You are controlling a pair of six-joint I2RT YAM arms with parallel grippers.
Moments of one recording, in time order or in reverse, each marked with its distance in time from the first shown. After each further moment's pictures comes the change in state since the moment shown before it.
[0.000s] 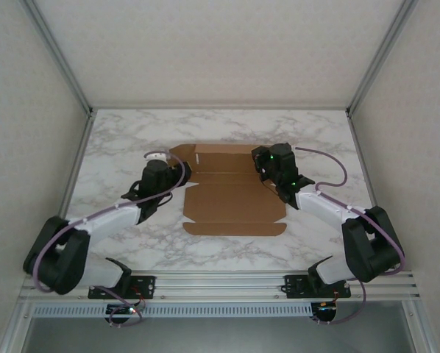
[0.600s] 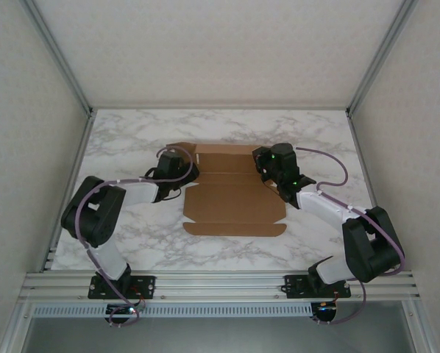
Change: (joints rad) left arm 0.061 0.390 0.208 -0.073 0.140 -0.115; right arm -0.014 -0.002 0.000 -0.018 -0.034 -0.001
